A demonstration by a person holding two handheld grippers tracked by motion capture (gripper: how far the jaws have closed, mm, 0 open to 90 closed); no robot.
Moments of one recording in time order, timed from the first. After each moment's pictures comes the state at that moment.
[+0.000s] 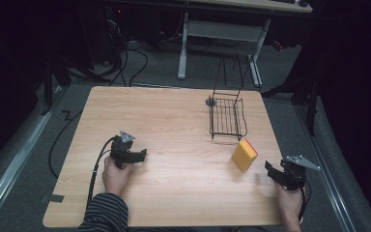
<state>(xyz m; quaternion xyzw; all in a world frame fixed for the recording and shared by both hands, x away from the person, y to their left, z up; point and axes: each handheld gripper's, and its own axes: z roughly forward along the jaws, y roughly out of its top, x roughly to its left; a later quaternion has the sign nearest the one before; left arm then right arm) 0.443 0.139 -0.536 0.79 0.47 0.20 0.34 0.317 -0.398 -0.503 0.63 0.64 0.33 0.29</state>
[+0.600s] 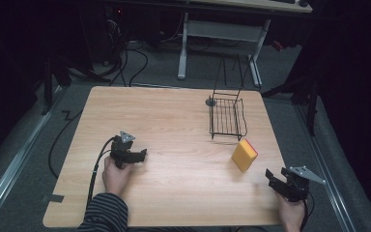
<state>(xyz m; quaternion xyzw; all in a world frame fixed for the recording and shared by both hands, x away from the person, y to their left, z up) 0.443 0.139 -0.537 0.79 0.47 0.20 0.34 0.281 -0.391 -0.503 0.62 0.63 0.35 0.29</state>
